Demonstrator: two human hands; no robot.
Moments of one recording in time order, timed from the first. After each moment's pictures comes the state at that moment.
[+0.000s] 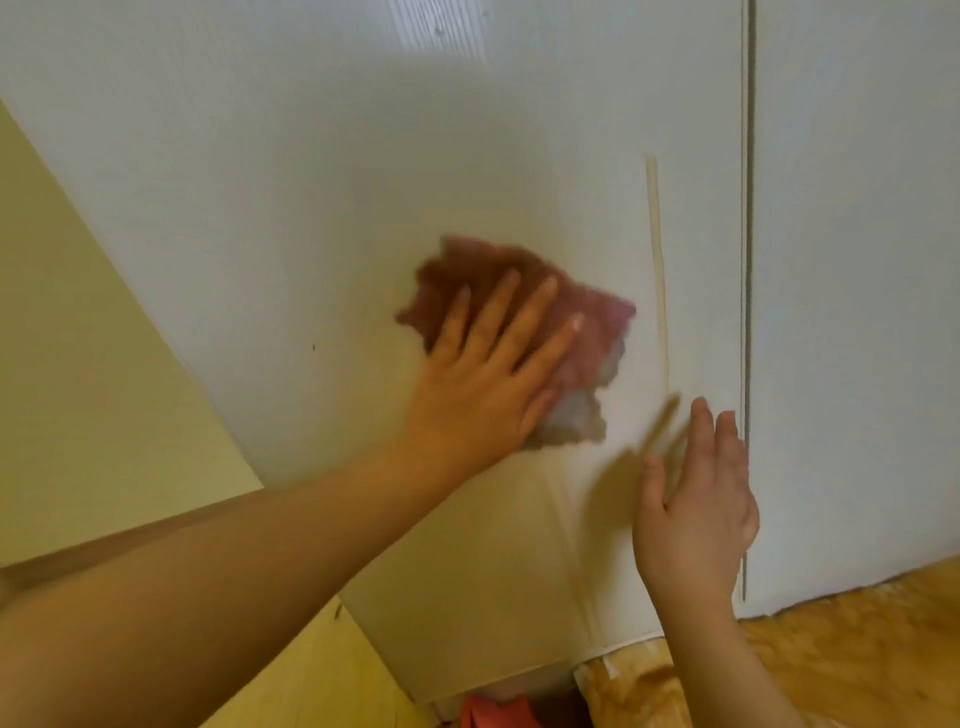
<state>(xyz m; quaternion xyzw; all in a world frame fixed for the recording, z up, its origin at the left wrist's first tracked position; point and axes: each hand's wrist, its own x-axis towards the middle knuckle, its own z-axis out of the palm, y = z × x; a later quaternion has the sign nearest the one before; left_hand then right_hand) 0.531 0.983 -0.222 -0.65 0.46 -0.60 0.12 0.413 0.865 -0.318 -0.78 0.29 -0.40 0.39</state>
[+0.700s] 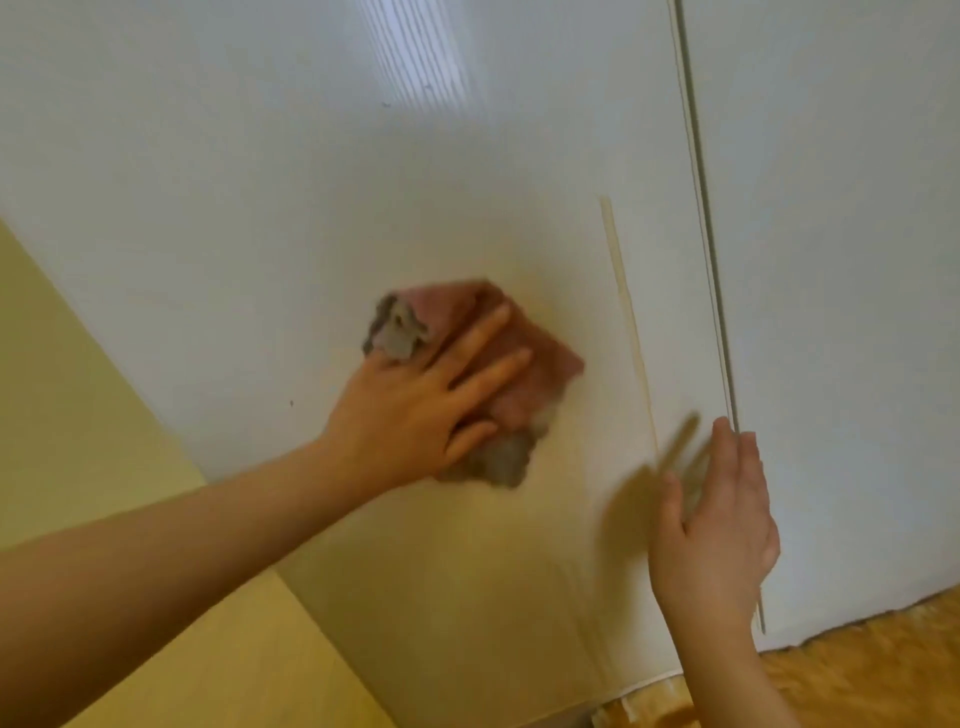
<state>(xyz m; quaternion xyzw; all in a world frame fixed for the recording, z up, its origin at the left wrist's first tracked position) 0.534 1.006 -0.171 -0.61 0.52 -0.56 0.21 0.413 0.844 -0.315 -0.74 0.30 -0.44 0.41</state>
